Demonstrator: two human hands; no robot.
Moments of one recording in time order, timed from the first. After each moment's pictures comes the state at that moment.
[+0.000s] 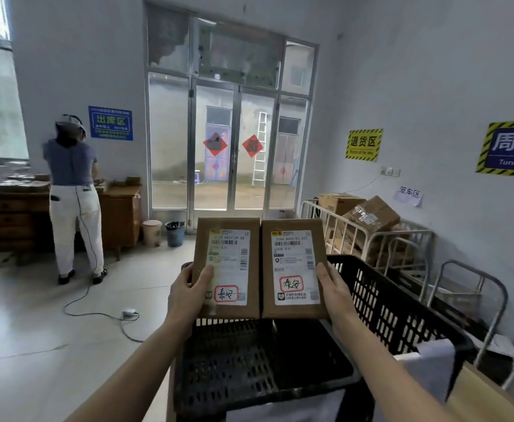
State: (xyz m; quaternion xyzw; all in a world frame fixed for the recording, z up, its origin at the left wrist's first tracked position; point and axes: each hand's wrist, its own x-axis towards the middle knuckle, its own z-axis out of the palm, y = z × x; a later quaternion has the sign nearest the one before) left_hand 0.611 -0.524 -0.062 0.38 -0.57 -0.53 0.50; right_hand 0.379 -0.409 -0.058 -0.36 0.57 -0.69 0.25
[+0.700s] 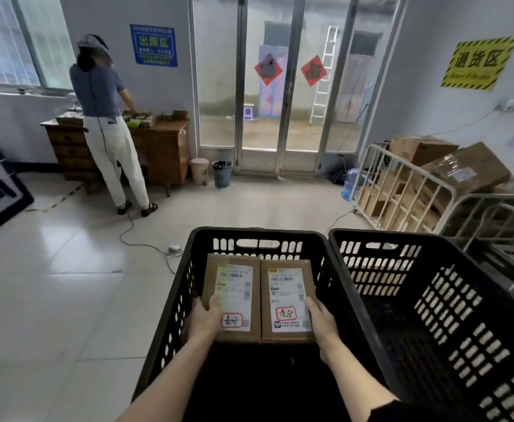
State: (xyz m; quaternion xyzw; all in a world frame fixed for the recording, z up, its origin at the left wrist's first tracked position) left_hand 0.522 -0.654 -0.219 0.67 -0.49 -0.44 0.33; right_hand 0.306 -0.593 -0.234 -0.25 0.68 -0.53 0.44
